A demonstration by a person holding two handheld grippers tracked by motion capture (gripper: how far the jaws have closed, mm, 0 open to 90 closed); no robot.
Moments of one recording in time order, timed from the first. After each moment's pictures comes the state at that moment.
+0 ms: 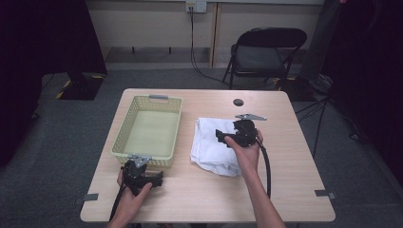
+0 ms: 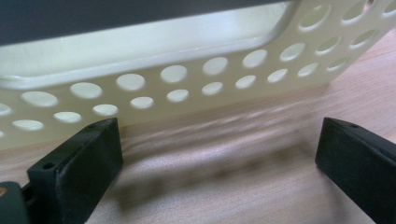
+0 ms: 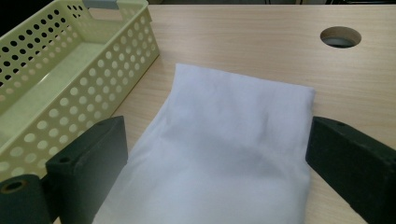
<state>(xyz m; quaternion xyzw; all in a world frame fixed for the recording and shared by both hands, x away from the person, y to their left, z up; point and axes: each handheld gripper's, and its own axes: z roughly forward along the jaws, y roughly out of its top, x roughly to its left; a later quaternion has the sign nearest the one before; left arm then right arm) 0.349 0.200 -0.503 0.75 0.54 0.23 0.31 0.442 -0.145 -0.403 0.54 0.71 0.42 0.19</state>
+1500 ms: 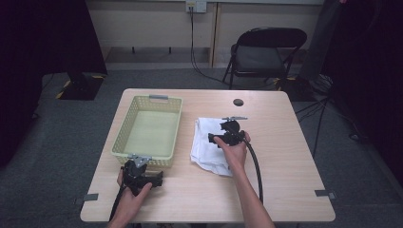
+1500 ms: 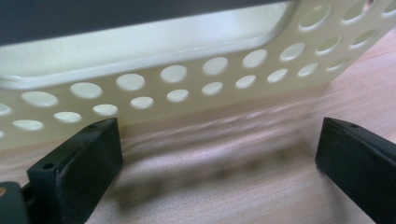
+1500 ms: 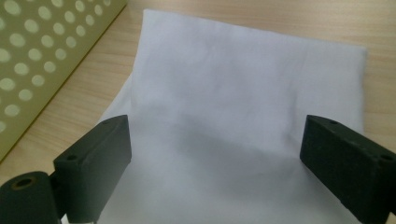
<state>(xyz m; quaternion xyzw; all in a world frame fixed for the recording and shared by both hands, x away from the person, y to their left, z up) 0.349 0.200 -0.503 0.75 0.54 0.23 0.31 0.486 -0.118 -0.461 0.56 0.73 0.35 0.17</state>
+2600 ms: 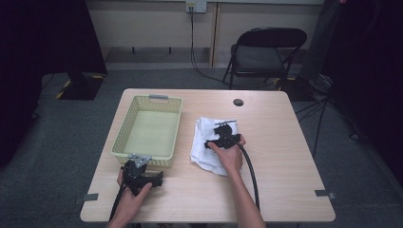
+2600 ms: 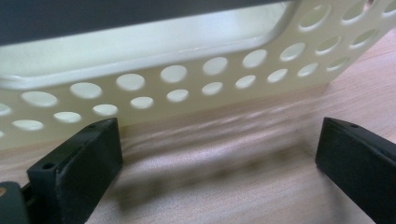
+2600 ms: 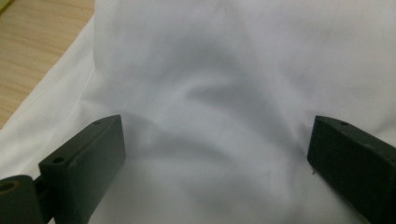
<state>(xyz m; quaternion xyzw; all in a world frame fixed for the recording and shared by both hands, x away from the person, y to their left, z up) 0.349 0.200 -0.503 0.75 0.54 0.23 0.31 0.493 -0.100 -0.490 0.56 0.76 0.27 0.19</state>
